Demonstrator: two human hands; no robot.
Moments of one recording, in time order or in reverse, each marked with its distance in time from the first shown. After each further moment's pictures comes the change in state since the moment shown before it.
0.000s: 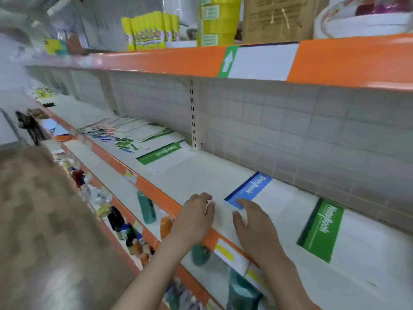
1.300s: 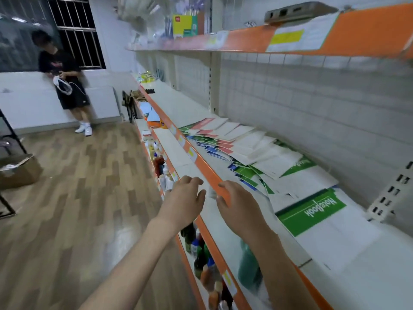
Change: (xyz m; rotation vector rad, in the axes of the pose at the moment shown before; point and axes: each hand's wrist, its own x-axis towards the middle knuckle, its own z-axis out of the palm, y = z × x) left_hand 0.170 -0.382 -0.238 0.303 0.131 -0.365; right_hand 0.287 -0.286 0.342 0.026 -0.341 -0.412
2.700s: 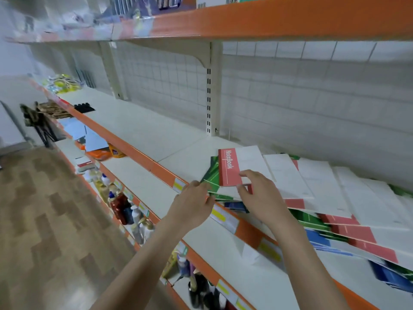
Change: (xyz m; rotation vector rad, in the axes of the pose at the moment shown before) left_hand 0.434 -0.241 -0.005 -0.078 -0.306 0.350; right_hand 0.426 -0.022 0.143 -0.140 0.286 0.328
